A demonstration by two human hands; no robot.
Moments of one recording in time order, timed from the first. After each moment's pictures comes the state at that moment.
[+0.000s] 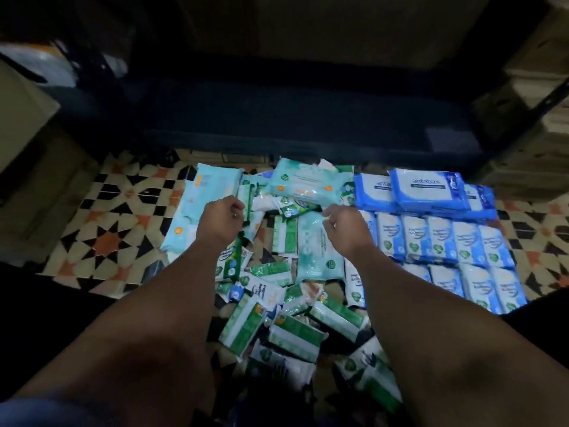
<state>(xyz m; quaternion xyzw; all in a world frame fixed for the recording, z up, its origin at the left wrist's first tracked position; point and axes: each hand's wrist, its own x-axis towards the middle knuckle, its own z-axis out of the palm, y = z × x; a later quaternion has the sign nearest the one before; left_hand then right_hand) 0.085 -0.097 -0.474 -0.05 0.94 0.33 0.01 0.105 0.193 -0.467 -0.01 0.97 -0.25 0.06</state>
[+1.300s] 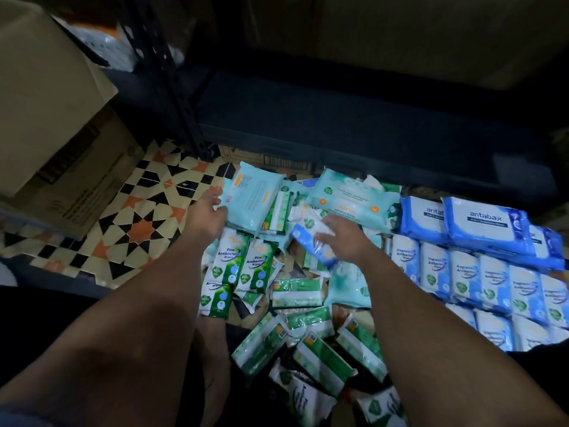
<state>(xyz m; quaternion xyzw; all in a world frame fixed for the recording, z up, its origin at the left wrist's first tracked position) 0.075 -0.191 -0.478 -0.24 0.86 0.46 0.02 0.064 0.115 -0.466 -0.04 0.91 -0.34 0.25</state>
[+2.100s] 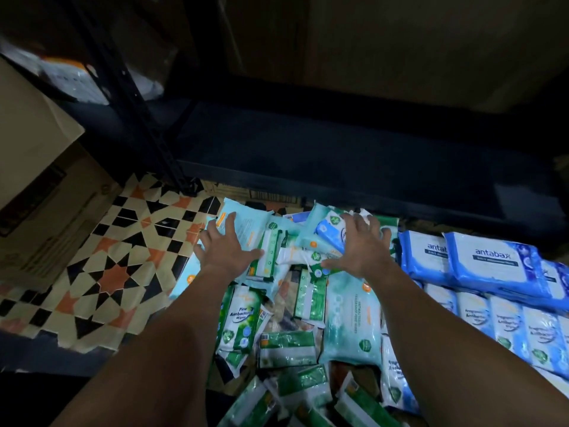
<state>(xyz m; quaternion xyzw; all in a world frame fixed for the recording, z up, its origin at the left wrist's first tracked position) 0.021 -0.131 -0.498 -0.20 0.96 0.17 0.14 -0.017 0.150 -0.478 -0.04 0.98 -0.03 0.17</state>
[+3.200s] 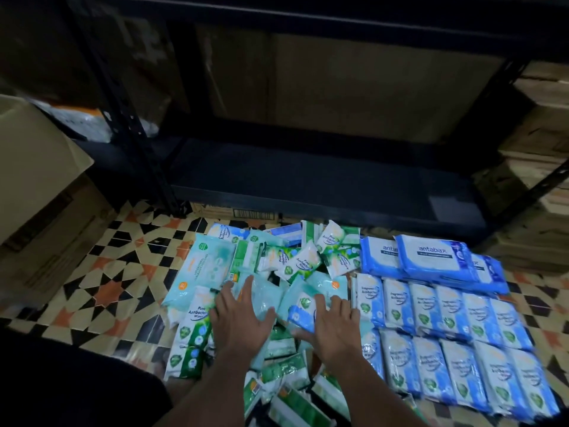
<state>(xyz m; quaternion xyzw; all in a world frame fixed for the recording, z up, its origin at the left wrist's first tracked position) 0.161 -0.049 -0.494 -0.13 0.98 0.13 0.04 0.159 0.141 -0.483 0.00 0.99 0.00 0.15</state>
